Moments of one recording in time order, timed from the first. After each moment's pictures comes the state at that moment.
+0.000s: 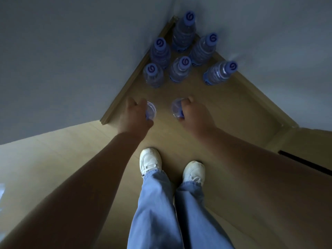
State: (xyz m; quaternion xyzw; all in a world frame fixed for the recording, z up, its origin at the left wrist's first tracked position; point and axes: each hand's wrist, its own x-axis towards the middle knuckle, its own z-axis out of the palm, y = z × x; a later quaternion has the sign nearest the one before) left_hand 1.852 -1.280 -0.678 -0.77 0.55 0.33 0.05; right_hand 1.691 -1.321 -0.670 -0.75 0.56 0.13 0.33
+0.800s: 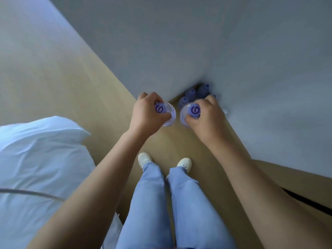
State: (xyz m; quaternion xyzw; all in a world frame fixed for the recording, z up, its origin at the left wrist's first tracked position) left_hand 1.867 -1.169 -0.230 -0.84 0.37 0.30 -0.27; right_hand 1.722 -1.233 -0.224 -0.79 0.51 -0.12 0.30
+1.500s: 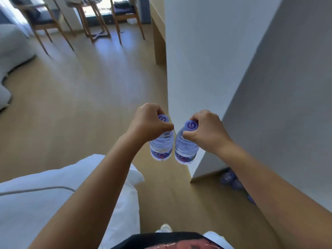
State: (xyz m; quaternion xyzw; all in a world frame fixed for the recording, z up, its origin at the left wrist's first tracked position) left_hand 2.085 -1.005 0.004 -0.87 0.37 0.13 -0.31; right_hand 1.958 -1.112 -0.011 -0.89 0.29 -0.14 0.31
